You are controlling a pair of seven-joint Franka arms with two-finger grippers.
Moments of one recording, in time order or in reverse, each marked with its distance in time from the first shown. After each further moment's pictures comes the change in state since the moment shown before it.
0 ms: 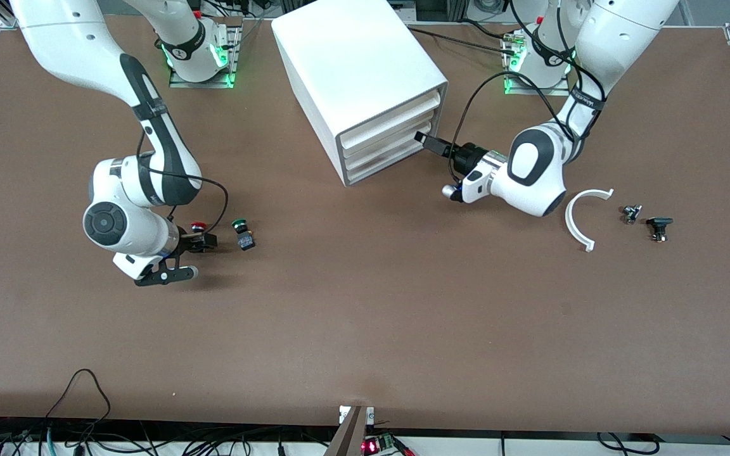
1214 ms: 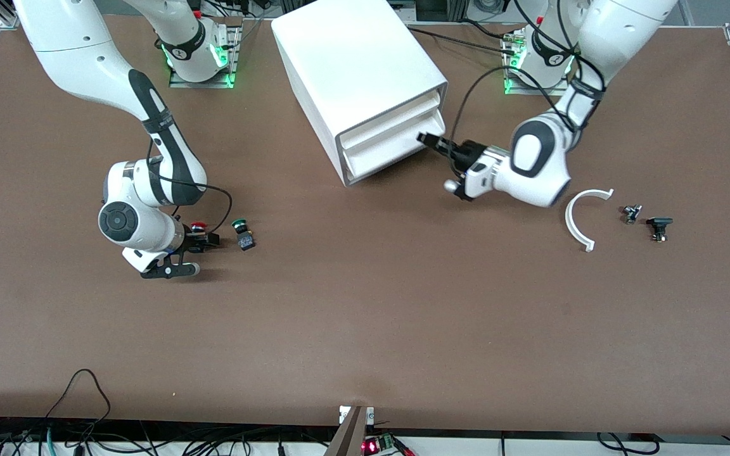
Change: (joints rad) left arm 0.080 -0.053 -0.002 -0.026 -0.062 0.110 0.155; right arm -0.016 0.021 -0.006 -0.122 0.000 0.155 0.015
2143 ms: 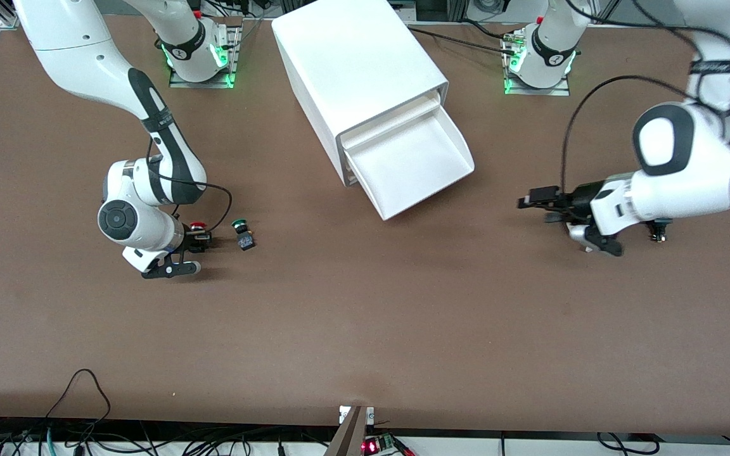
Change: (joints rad) left arm 0.117 -0.196 0.136 0.272 0.613 0.080 -0.121; right arm 0.000 -0.008 0.000 -0.001 0.000 -0.010 -0.038
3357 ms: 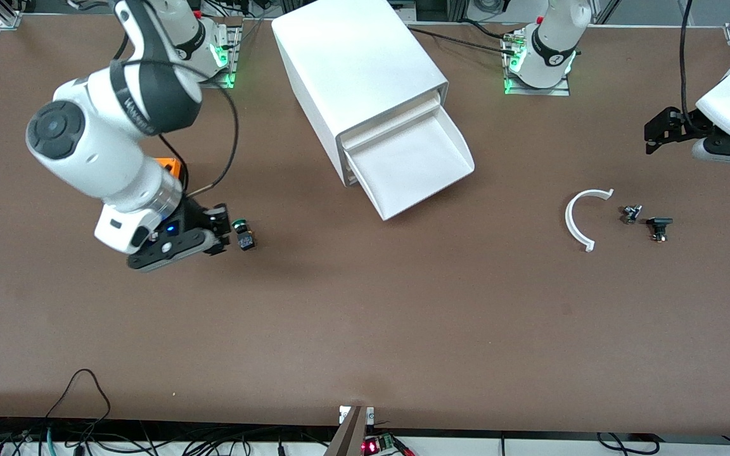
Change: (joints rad) left arm -0.050 -0.291 0.072 0.155 0.546 -0.309 -0.302; right arm 0.064 -0.223 0.191 0.412 0.059 -0.318 -0.107
